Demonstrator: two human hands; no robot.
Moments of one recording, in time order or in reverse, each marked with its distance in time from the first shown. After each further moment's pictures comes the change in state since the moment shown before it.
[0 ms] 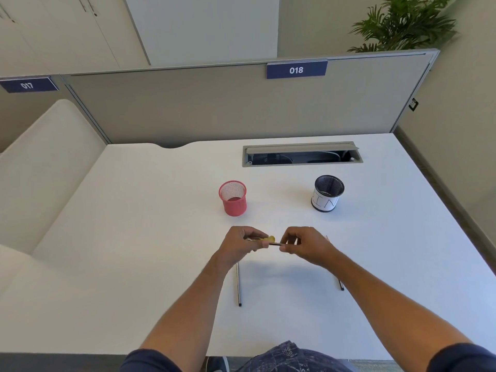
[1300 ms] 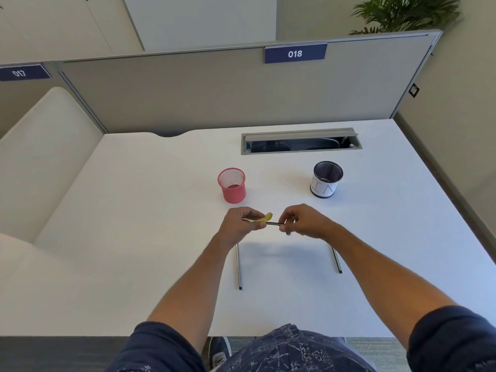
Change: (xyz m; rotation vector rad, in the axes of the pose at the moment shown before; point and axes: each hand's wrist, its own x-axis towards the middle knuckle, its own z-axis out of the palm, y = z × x) left_hand 0.009 0.001 -0.001 0.023 0.058 0.050; right_hand 0.018 0.000 -0.014 0.117 -0.140 0.014
